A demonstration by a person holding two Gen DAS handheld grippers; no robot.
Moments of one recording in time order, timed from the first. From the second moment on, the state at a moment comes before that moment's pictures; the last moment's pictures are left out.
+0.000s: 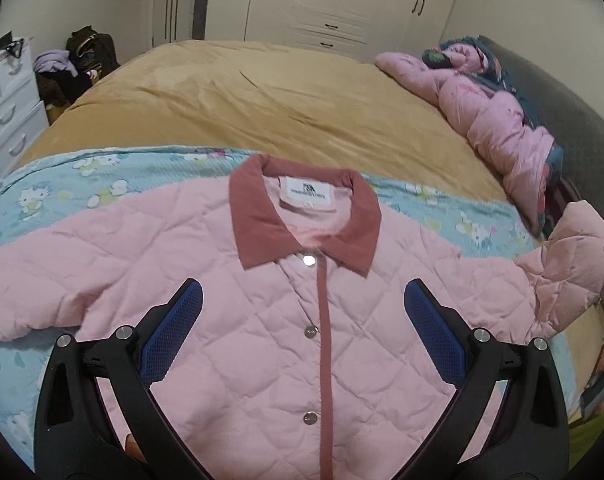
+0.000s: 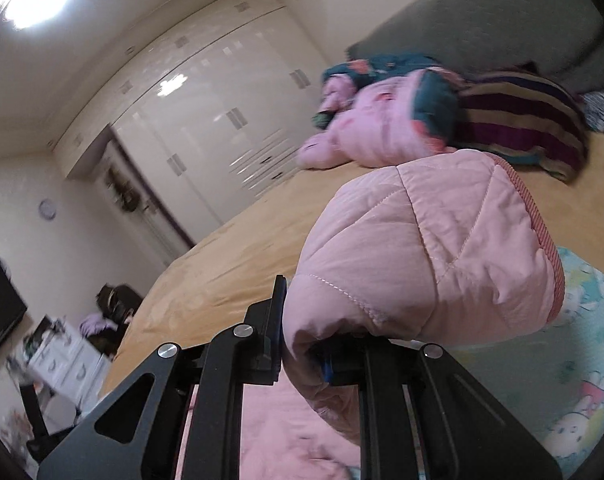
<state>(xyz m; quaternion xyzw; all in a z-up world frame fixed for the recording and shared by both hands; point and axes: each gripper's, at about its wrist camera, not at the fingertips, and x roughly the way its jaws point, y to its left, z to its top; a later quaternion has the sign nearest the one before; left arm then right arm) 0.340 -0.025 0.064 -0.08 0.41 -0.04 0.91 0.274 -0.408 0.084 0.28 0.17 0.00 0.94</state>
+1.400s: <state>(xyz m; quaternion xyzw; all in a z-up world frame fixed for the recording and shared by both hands) 0.358 0.082 0.009 -0.21 0.44 -0.03 0.87 0.314 -0.158 -0.061 0.41 0.35 0.10 0.84</state>
